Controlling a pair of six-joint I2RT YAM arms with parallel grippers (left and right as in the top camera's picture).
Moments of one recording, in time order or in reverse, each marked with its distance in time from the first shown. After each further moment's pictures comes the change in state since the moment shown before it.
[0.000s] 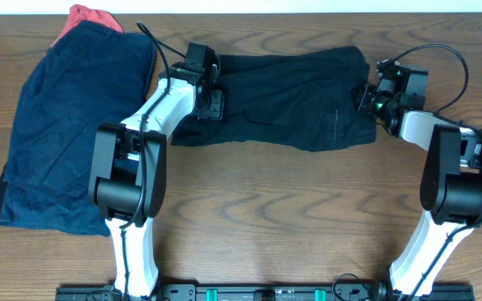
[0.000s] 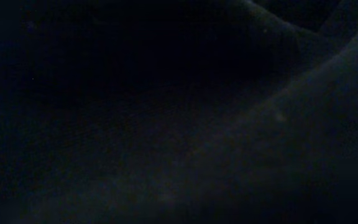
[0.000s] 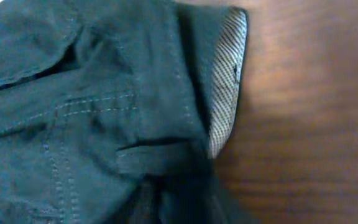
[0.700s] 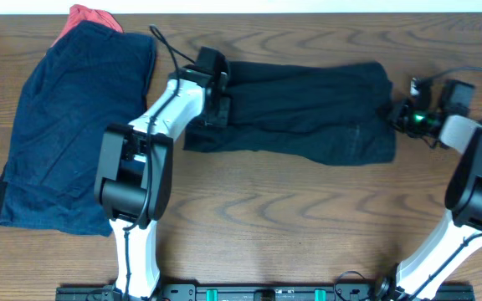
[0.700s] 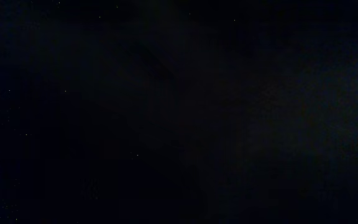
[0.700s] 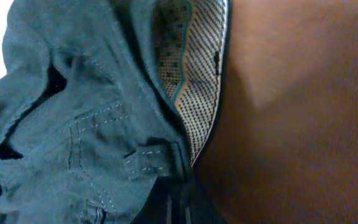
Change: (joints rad) left arm -0.059 0.000 0.010 -0.098 0.033 -0.004; right arm -0.265 -0.023 0.048 -0.364 -0.300 -0.026
